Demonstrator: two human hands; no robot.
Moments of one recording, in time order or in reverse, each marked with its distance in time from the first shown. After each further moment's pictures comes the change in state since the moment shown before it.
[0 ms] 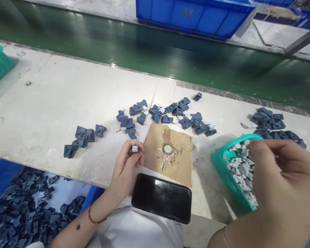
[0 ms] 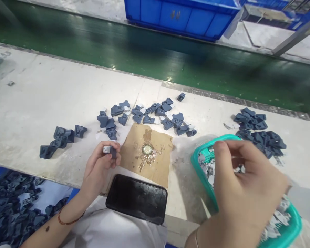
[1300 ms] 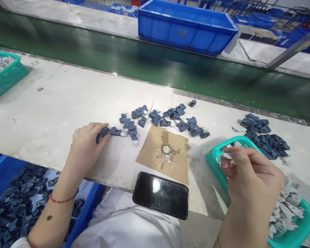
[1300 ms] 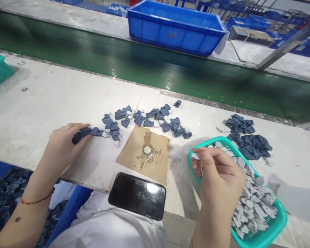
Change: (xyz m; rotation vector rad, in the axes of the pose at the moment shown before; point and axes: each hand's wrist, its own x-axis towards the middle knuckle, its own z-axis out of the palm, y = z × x) left_hand 0.043 0.040 -0.106 1.371 0.137 0.430; right_hand 0.007 0.004 0.013 0.788 0.767 0.413
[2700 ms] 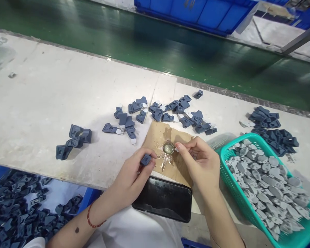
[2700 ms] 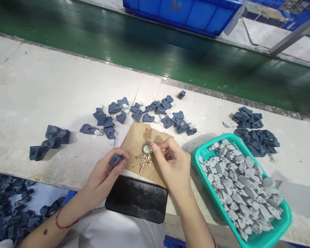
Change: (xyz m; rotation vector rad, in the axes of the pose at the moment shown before) left_hand -0.042 0.103 0.033 -1.131 -0.447 -0.152; right_hand -0.024 0.035 0.048 -0.306 -0.475 0.026
